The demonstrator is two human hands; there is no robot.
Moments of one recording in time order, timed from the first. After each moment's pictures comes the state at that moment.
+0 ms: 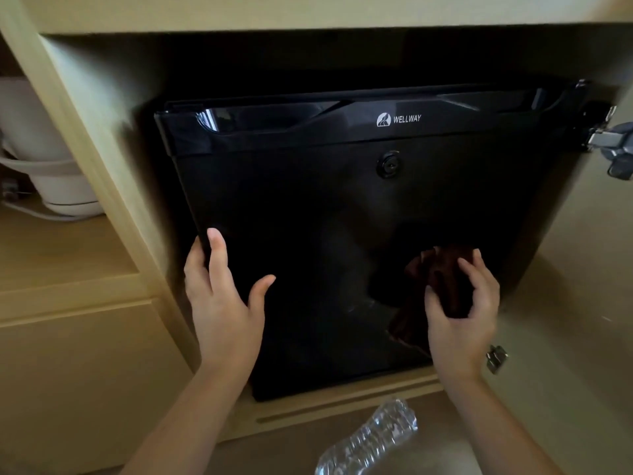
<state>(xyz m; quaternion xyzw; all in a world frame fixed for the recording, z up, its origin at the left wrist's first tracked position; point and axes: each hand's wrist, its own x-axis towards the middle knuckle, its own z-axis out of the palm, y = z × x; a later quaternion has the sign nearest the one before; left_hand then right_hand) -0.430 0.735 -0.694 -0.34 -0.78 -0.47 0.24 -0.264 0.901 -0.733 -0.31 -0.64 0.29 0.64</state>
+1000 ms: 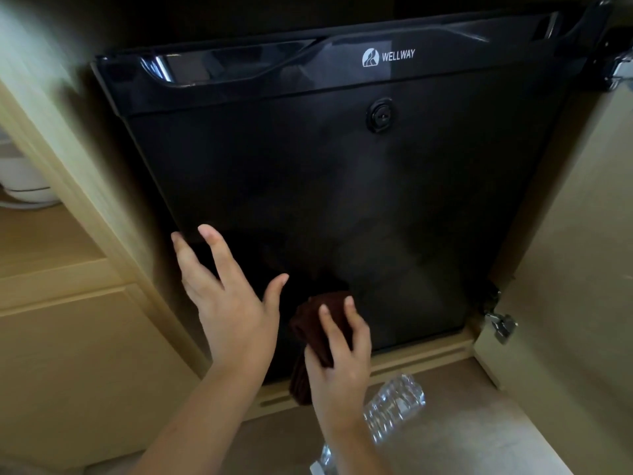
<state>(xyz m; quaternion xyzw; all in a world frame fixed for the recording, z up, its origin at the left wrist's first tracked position) -0.412 0.746 -0.712 -0.32 -0.83 -0.39 0.24 -0.339 0.797 -0.829 -0.28 -0.72 0.26 0.58</state>
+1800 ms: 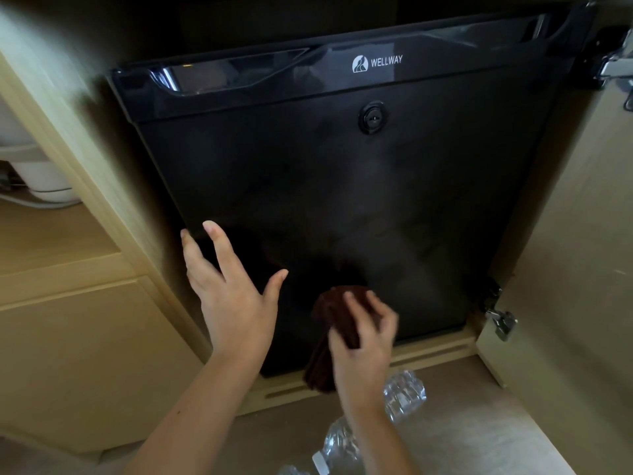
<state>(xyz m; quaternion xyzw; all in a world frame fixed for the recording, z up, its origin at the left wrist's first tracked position) -0.409 0.743 -0.708 -0.31 -0.84 -0.38 0.23 -0.317 0.811 -0.809 -0.32 -0.65 0.40 0.56</state>
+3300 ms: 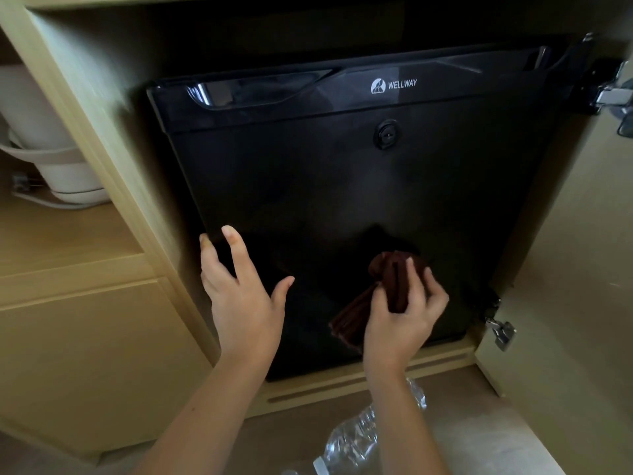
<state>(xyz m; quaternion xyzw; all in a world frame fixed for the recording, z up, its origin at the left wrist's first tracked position) -0.412 0.738 -0.706 -0.31 -0.85 -0.35 0.25 -0.317 0.835 -0.756 -0.40 -0.55 0.37 0.64</state>
